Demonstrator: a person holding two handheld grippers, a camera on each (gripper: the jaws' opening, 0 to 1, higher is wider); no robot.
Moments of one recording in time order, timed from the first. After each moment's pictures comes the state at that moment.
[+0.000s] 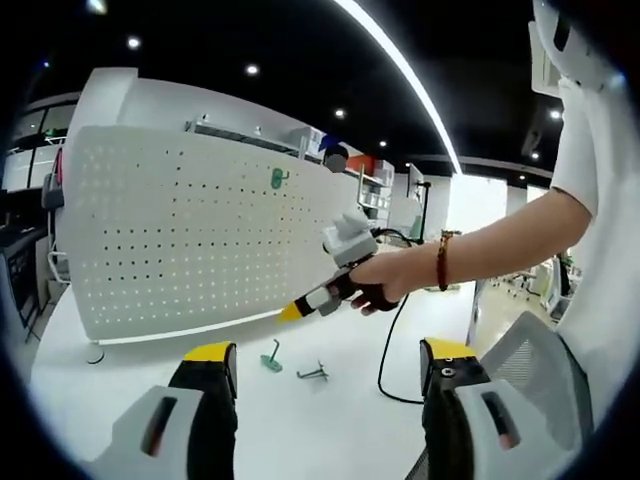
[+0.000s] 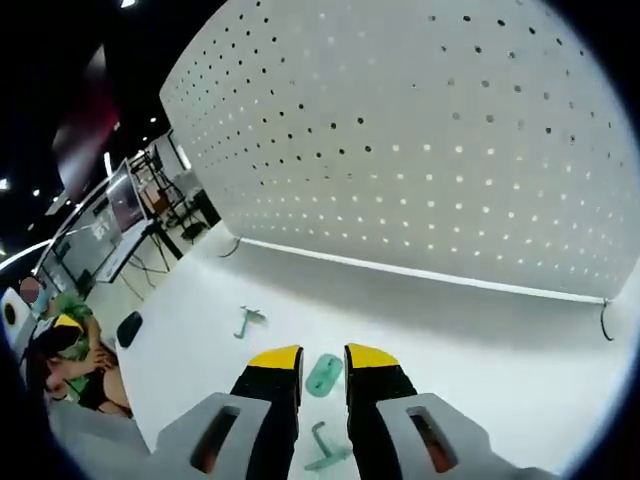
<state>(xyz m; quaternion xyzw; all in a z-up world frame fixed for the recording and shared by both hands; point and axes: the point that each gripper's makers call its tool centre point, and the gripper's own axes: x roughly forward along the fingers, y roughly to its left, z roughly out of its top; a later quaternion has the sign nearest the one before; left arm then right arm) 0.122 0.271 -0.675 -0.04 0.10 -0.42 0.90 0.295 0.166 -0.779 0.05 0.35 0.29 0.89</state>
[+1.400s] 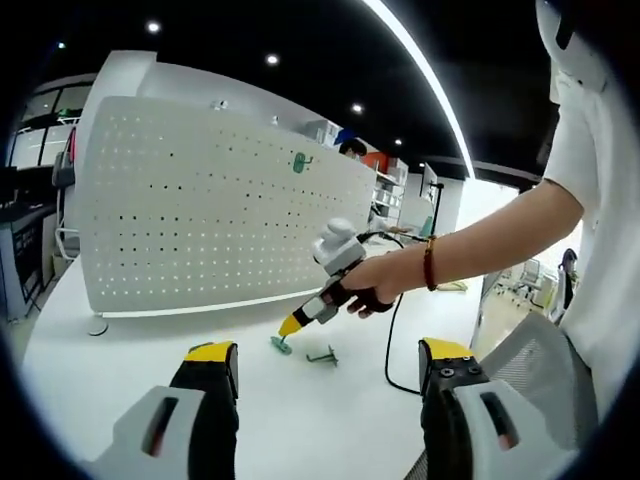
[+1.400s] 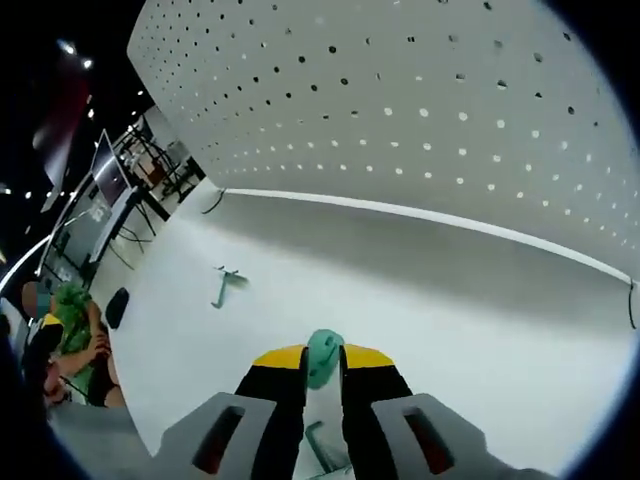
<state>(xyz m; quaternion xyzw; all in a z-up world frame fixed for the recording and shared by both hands) 0.128 0.287 -0.698 -0.06 0.13 -0.40 0.91 0.297 0.184 -0.840 0.04 0.45 0.29 0.84</state>
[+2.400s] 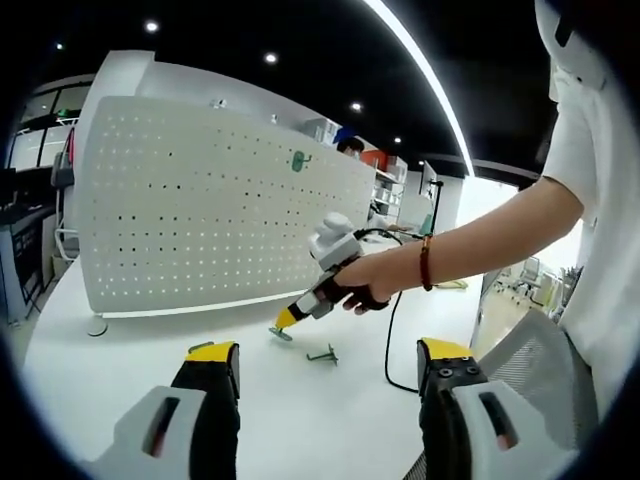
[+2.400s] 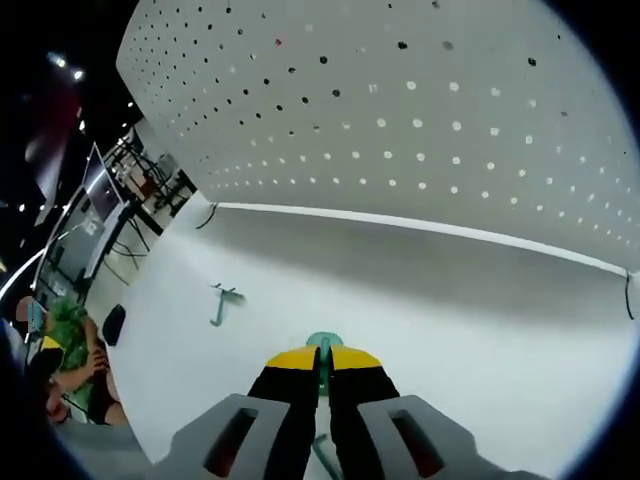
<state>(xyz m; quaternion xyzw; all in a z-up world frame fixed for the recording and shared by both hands) 0.128 0.286 -0.698 -0.06 0.13 -0.40 0.90 0.306 0.184 -0.827 0.05 0.43 0.26 0.86</state>
